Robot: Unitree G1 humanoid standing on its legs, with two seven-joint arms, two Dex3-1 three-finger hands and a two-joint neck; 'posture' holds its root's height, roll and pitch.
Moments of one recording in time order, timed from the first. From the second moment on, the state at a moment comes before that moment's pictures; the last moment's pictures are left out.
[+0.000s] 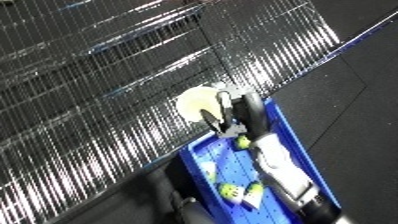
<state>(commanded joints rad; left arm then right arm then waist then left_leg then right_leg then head) -0.20 0.46 -0.13 0.07 -0.77 -0.20 -0.05 -0.36 -0.46 0.10 0.07 0.35 -0.29 -0.25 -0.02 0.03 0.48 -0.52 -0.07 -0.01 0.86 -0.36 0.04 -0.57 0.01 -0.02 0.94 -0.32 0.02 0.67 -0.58</state>
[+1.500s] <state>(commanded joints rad) -0.14 0.43 -0.06 0.08 -0.79 -0.36 0.00 0.03 -0.52 -0.21 0.16 0.59 -0.46 -0.29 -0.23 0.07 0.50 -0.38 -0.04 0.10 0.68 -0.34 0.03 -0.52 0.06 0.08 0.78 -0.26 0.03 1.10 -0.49</state>
